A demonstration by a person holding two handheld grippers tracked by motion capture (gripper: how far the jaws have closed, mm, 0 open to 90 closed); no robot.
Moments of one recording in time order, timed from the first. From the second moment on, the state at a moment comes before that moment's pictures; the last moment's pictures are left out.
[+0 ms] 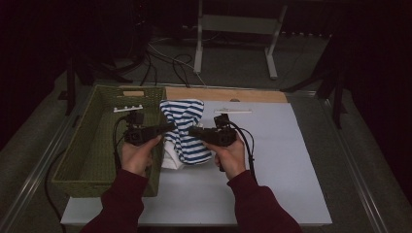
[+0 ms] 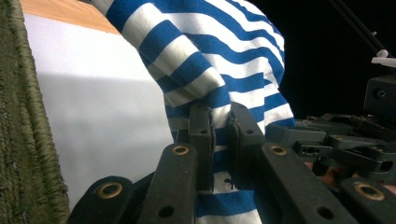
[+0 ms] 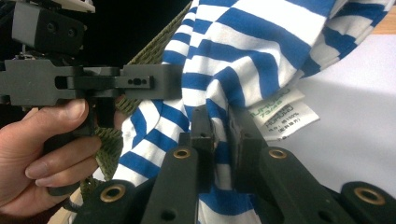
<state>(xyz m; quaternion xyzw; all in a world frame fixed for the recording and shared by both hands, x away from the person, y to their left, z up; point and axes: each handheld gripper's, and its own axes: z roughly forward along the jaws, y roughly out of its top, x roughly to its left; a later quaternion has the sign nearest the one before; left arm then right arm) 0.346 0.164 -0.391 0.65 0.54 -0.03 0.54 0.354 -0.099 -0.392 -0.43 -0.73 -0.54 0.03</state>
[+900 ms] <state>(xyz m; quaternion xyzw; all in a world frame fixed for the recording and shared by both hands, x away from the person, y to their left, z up) 0.344 0.180 -0.386 0.64 0.54 -0.03 0.54 0.357 -0.082 -0.390 -0.42 -0.73 -0.54 0.04</state>
